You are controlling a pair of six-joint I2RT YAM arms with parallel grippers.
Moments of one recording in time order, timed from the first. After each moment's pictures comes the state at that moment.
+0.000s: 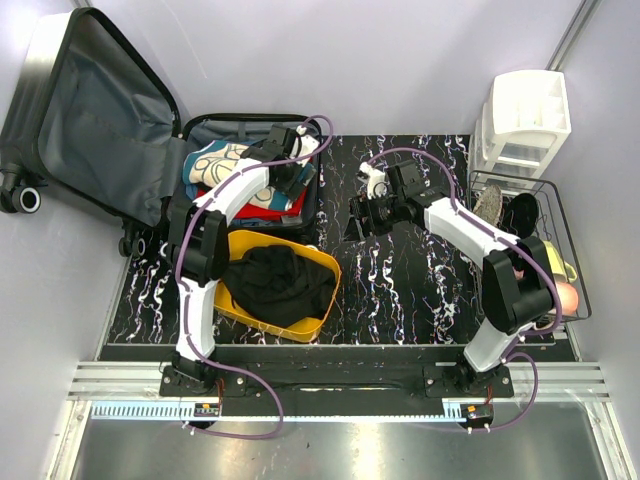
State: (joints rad) left arm -0.37 2.12 1.84 -0.64 -0.04 0.30; right arm 0.43 1.69 1.25 -0.43 -0.61 0.14
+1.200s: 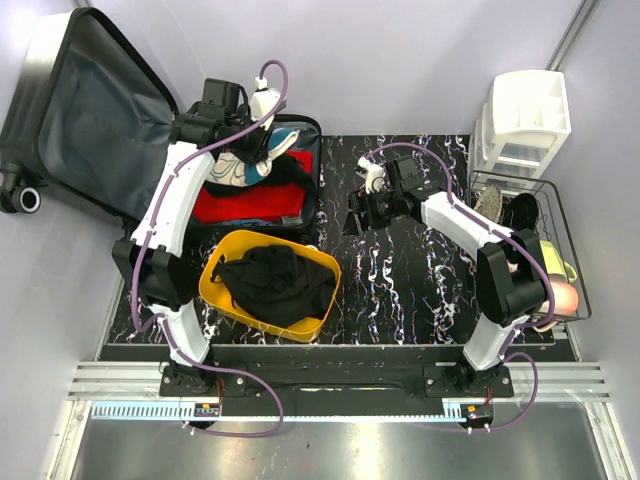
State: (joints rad) left arm -0.25 1.86 2.09 -1.00 0.28 0.39; right arm 0.41 1.75 1.31 -0.43 -0.61 0.12
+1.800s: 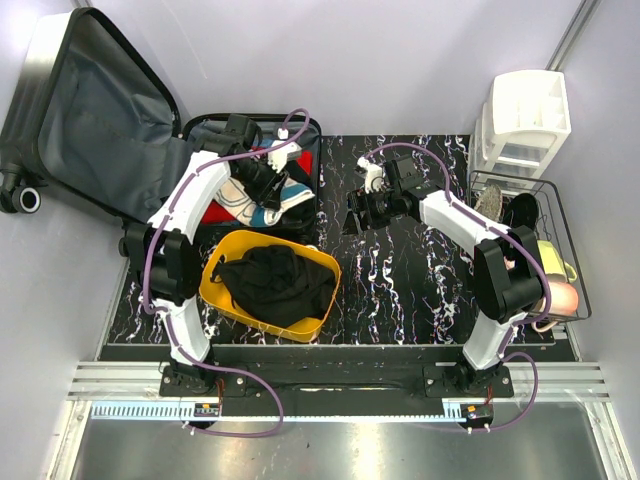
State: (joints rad) left arm -0.26 1.89 1.84 -1.09 0.47 0.54; right arm 0.41 1.78 1.33 -0.43 -0.61 0.12
